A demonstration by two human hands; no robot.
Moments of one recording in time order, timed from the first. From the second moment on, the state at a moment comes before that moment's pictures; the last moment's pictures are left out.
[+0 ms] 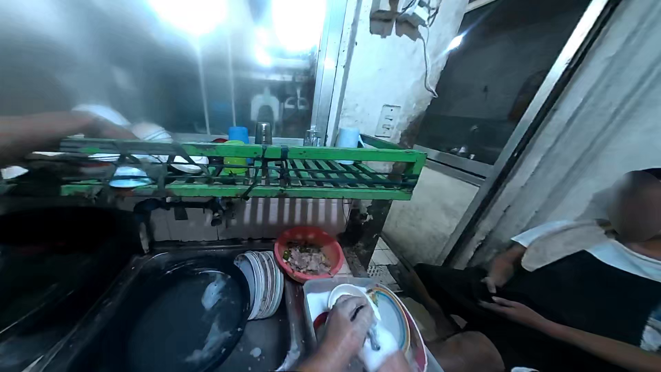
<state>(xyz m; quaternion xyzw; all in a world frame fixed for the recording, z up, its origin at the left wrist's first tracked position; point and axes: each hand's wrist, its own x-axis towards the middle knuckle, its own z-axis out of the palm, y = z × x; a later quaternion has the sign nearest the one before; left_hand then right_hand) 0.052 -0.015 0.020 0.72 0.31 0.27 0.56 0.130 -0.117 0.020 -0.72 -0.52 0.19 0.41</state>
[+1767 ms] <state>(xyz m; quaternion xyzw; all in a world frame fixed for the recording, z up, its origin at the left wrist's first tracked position) 0.065 -0.009 0.002 0.84 0.40 -0.10 0.36 0.191 -0.153 -0.058 -0.81 -0.49 0.17 0.27</state>
